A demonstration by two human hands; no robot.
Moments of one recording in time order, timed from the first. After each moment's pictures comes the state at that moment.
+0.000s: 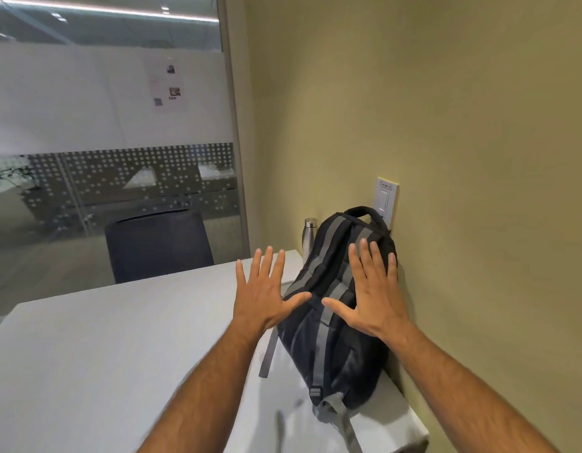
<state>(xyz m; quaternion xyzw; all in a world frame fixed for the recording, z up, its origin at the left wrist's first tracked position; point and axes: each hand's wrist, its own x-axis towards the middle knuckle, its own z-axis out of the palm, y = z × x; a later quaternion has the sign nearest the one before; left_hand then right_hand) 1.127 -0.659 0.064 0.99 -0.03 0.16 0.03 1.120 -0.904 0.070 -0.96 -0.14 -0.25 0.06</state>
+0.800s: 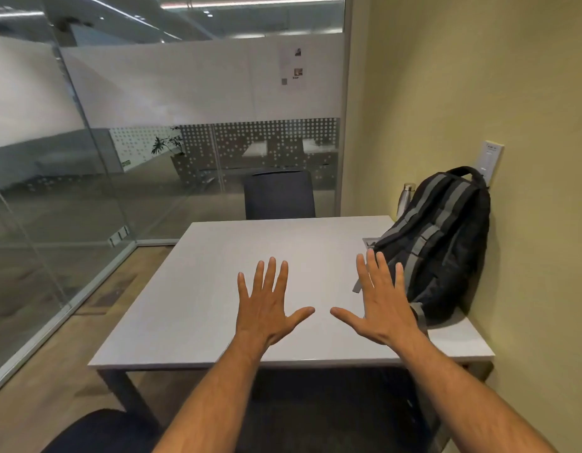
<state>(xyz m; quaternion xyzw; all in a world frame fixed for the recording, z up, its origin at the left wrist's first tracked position) 0.740 -0.539 0.017 0.98 0.13 0.13 -0.01 0.846 -0.775 0.014 -0.93 -0.30 -0.19 0.11</state>
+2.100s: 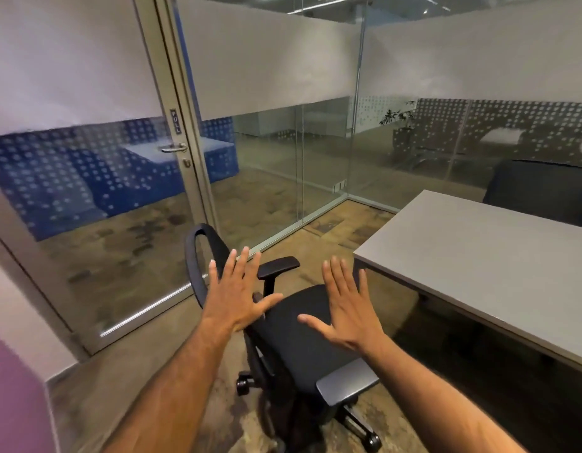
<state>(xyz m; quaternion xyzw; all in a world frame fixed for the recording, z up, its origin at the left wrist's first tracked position) 0.052 -0.389 0.027 0.86 0.49 0.13 -0.06 0.283 -0.505 0.003 -0.71 -0.68 -0.05 0.14</state>
